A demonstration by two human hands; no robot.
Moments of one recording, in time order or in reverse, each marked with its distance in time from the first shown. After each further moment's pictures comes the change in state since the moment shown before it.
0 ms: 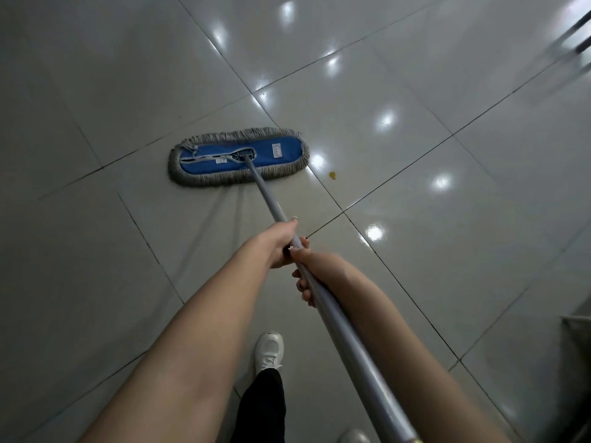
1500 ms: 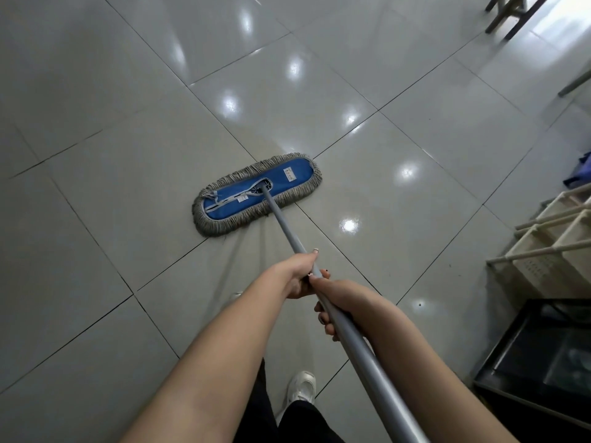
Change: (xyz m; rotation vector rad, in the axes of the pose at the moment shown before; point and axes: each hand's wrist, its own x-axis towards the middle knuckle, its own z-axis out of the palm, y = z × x) left_hand -0.066 -0.257 0.242 0.148 -0.154 -0.104; right_hand -0.116 0.261 -0.214 -0.068 0.020 0.140
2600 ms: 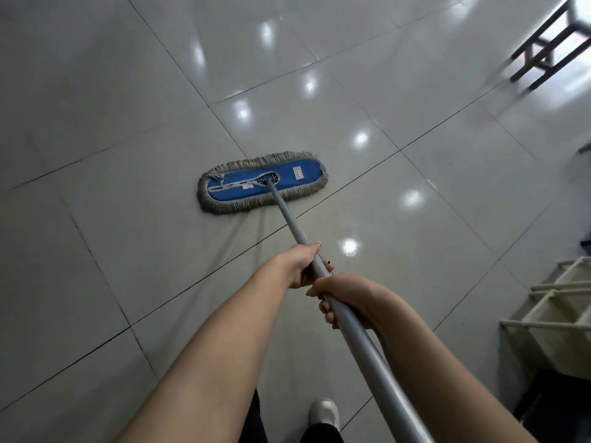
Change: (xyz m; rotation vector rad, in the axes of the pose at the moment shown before) left_hand 0.016 0.173 -0.055 -0.080 0.000 0.115; right_hand 0.026 -0.183 -0.011 -0.045 -0.042 -0.072
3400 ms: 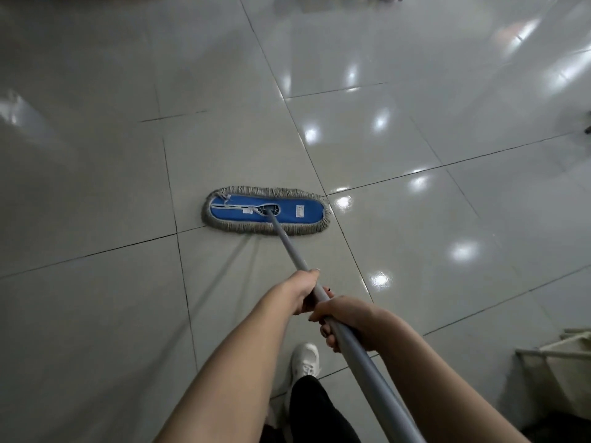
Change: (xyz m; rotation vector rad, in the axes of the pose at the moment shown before) left_hand -0.118 -0.325 0.076 -0.193 0.239 0.022; right_hand -0.086 0.310 0.014 -0.253 -0.200 -0.019
